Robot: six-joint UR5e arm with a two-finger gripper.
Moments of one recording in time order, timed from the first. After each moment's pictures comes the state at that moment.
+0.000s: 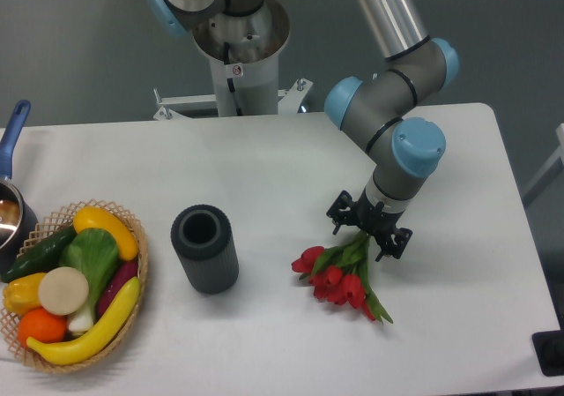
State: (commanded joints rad) arm 2.68 -2.07 -1.75 -0.91 1.36 1.25
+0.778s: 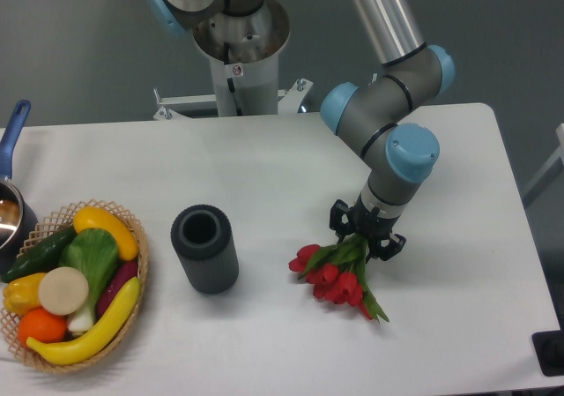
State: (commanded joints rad) arm 2.67 -2.07 -1.75 -0.88 1.36 1.23
